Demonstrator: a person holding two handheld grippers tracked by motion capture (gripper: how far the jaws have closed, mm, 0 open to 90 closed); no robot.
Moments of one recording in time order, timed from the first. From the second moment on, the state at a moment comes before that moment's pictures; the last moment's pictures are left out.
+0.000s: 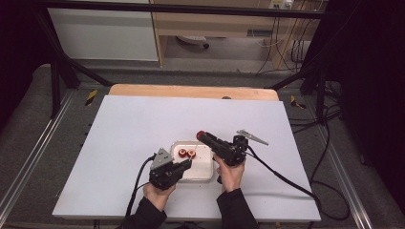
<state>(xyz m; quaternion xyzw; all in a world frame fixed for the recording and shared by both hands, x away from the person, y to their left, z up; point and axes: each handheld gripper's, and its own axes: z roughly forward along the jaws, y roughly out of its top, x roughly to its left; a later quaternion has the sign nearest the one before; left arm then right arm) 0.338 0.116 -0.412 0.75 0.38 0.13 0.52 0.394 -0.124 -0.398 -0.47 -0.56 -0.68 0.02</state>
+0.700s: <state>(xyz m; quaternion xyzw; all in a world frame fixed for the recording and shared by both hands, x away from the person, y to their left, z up) 0.353 0.111 -0.409 0.75 0.39 0.12 0.52 0.376 -0.108 -0.419 -0.46 -0.60 -0.65 0.04</state>
